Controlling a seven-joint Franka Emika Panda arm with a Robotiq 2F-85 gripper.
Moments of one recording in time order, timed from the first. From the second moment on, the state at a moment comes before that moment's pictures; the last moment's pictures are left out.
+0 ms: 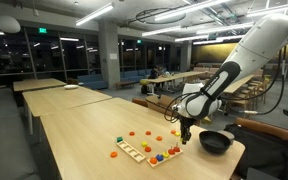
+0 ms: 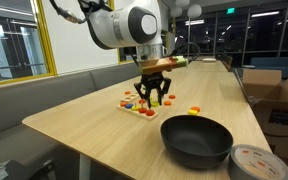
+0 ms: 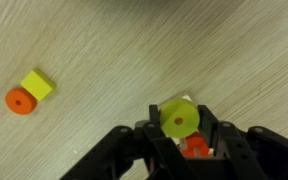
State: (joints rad) arm -0.14 0.13 0.01 -2.45 -0.03 2.70 -0.84
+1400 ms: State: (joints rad) arm -0.15 0.30 0.00 -2.35 -0.03 2.57 -0.76
